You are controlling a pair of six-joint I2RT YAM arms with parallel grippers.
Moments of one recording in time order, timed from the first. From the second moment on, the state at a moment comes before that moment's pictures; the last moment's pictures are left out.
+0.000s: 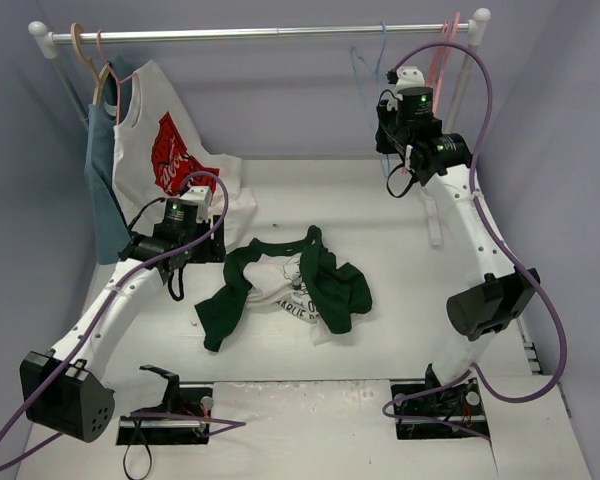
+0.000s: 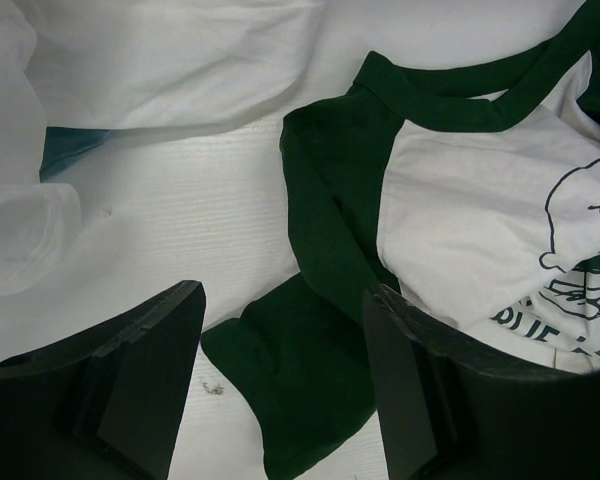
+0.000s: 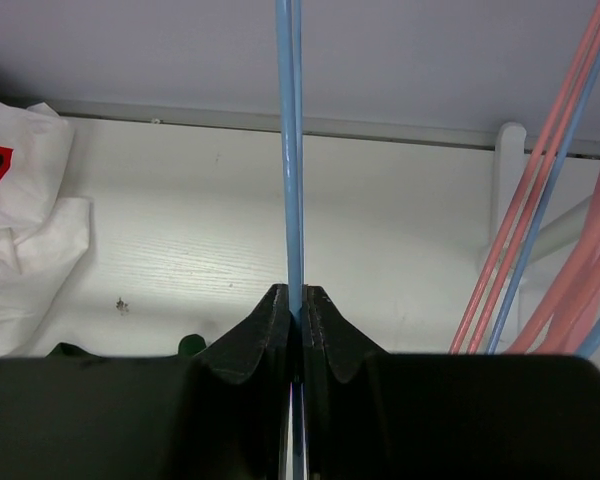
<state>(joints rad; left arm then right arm) -0.31 1.18 1.05 -0.66 -0.06 -0.24 0.30 1.75 1.98 -0.67 0.13 0.13</state>
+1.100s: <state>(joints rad) -0.39 1.31 1.06 -0.60 -0.06 -0.44 0.57 1.09 1.26 -0.65 0.02 0.13</state>
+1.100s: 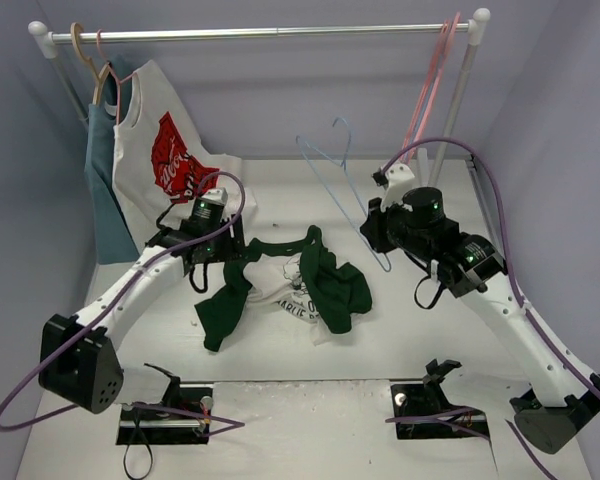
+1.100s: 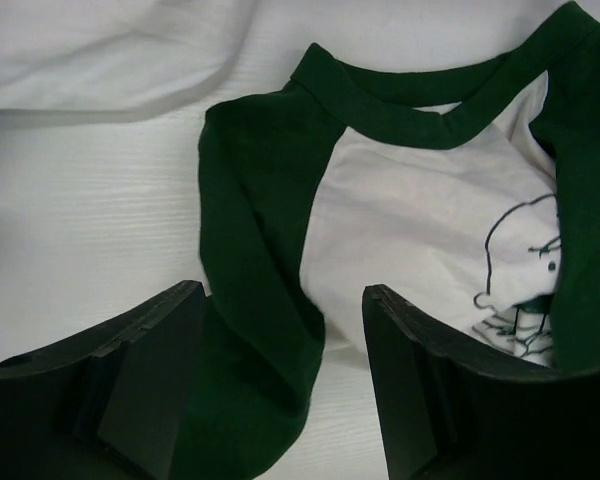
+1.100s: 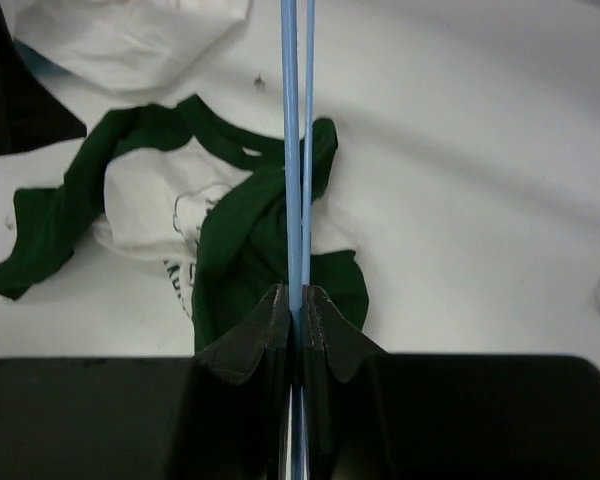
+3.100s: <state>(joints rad) -0.45 2.02 1.53 -0.73 -0.25 -0.65 0.57 0.85 1.09 -0.73 0.00 0.13</state>
